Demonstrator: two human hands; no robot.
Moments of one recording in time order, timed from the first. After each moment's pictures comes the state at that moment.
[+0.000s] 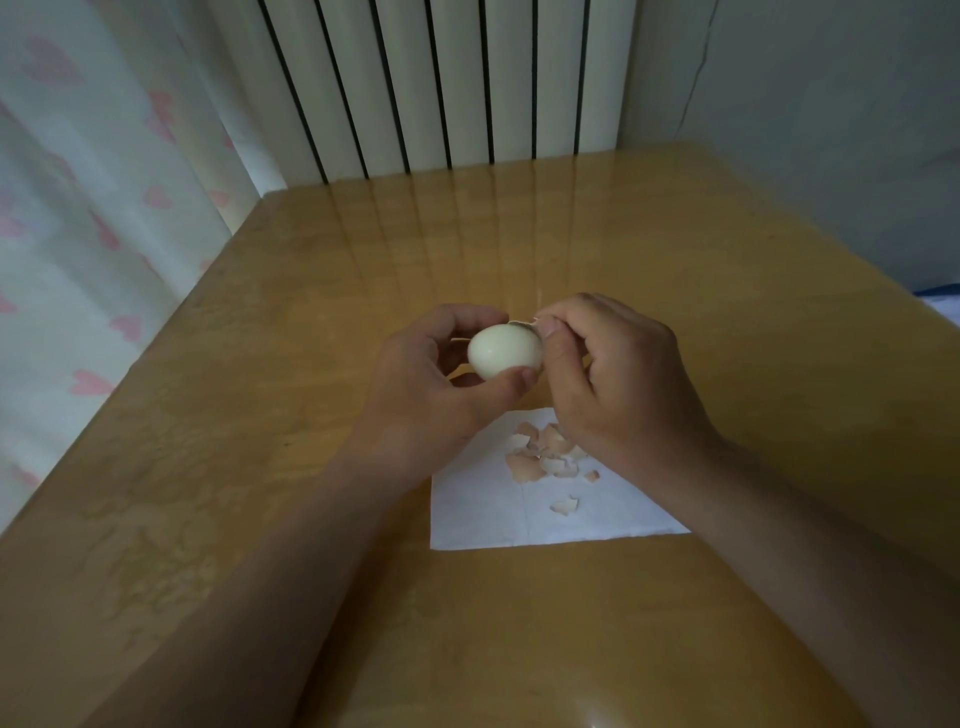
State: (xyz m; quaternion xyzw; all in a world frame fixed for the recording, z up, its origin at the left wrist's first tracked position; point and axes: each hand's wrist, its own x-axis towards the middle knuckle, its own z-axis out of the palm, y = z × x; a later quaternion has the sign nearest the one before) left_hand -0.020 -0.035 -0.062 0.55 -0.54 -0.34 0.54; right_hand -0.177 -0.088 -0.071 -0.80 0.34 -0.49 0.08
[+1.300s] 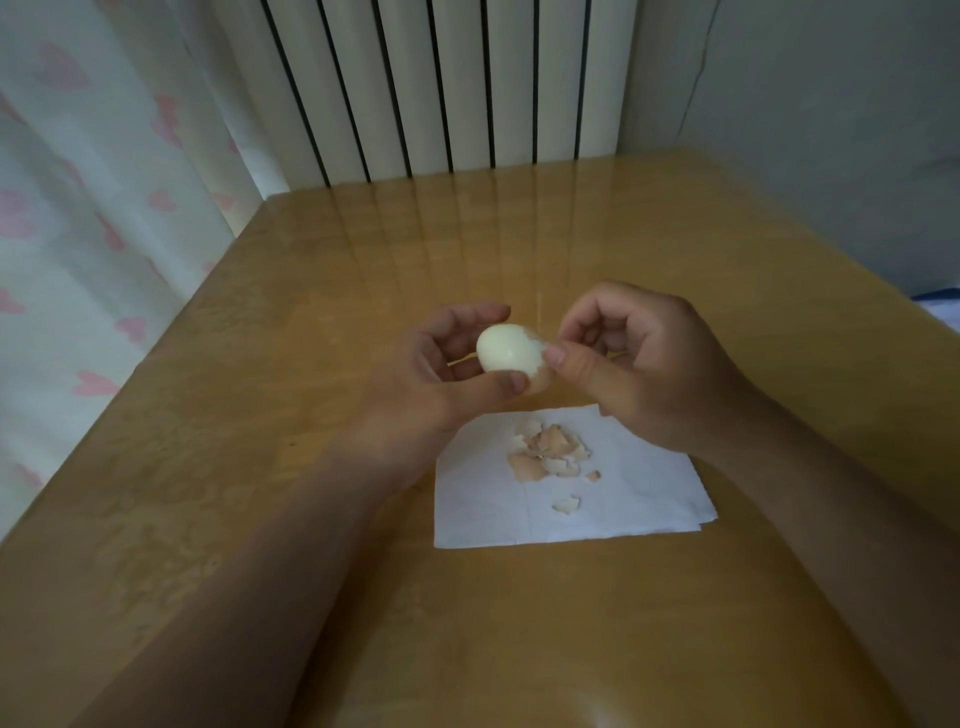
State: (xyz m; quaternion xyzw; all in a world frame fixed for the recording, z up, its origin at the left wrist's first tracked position) left_hand -0.007 -0.039 -0.066 0.46 -0.50 -0.48 0.55; right_hand -0.205 -0.094 -0.050 -0.80 0.29 -0.40 0.34
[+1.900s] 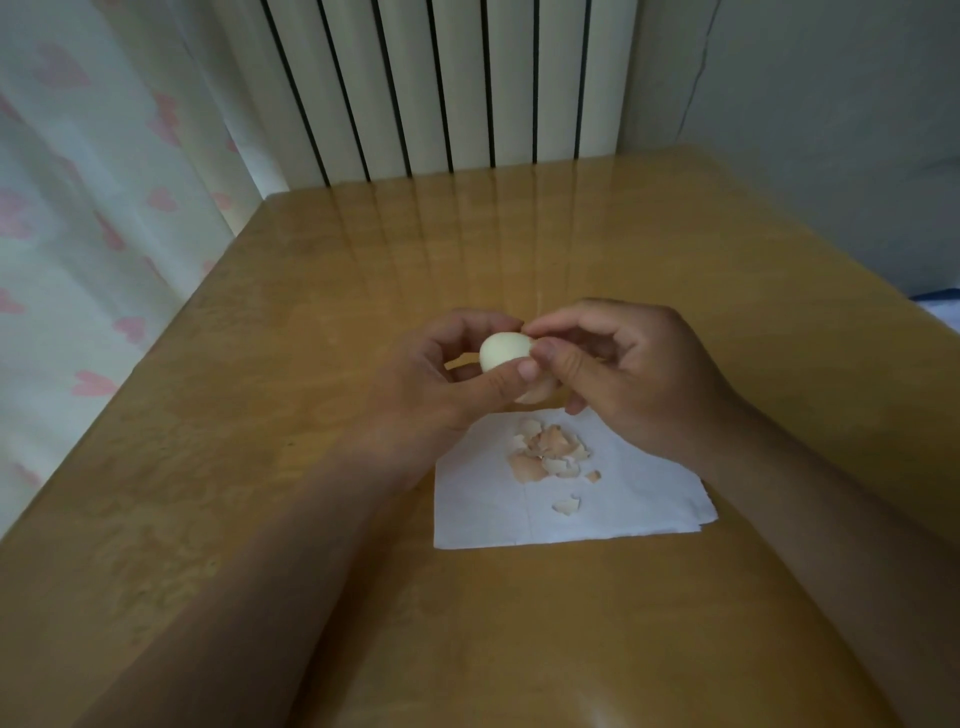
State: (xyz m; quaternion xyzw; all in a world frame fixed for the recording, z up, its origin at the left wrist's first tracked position) left_hand -0.013 -0.036 -0.063 0.49 -0.53 -0.44 0.53; right_hand -0.198 -0.097 -0.061 -0.79 0.30 -0.41 0.33
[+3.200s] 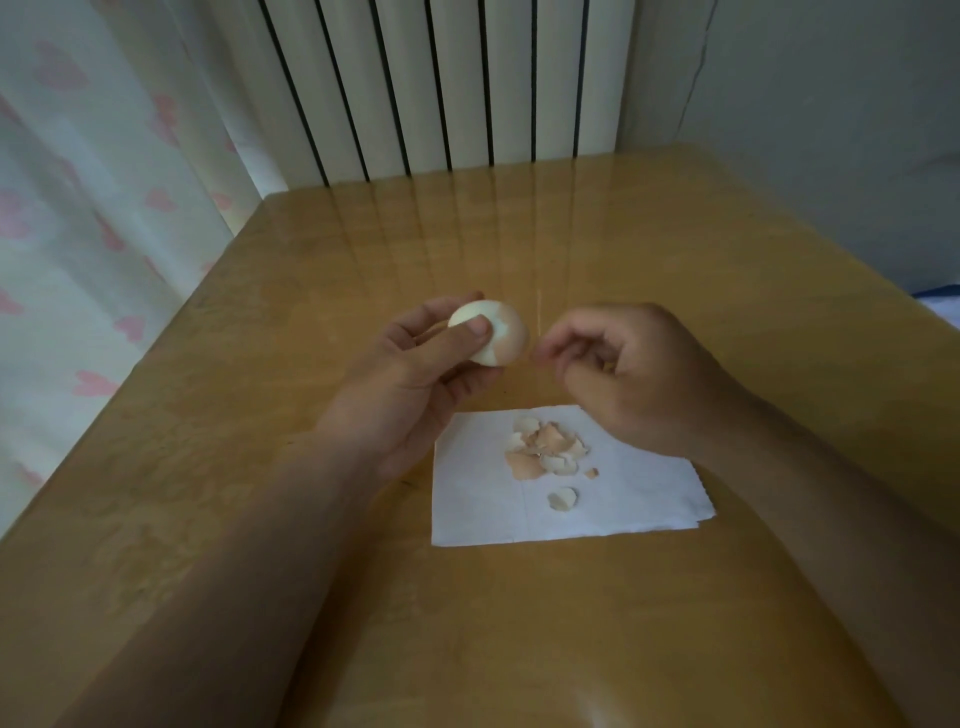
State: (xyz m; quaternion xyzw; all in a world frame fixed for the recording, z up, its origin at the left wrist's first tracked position) left_hand -0.009 -0.040 -0.054 0.41 -0.35 -0.57 0.62; right_hand -0.204 -0.092 -0.052 -0.82 0.35 -0.33 0.32
